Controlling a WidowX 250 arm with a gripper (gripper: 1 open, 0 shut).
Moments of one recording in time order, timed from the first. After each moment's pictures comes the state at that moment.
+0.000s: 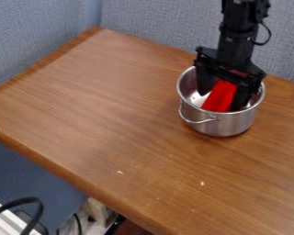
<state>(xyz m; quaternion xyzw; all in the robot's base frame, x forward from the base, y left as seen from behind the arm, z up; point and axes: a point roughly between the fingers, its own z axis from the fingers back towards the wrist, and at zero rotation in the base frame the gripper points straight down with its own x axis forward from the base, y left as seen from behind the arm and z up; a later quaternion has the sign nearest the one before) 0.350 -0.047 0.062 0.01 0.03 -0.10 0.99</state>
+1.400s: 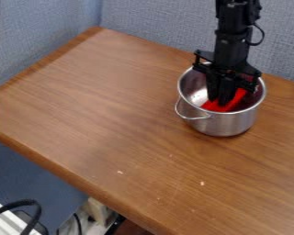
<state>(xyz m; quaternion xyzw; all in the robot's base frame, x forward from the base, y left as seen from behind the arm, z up) 0.362 -0.043 0.052 -0.02 0.04 -0.09 1.00</state>
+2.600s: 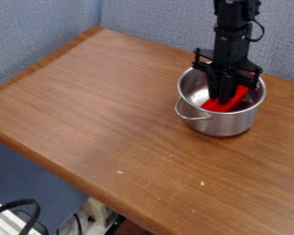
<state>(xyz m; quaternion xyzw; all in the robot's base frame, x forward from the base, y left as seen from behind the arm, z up) 0.360 -0.044 0.063 -0.03 0.02 -0.09 1.00</state>
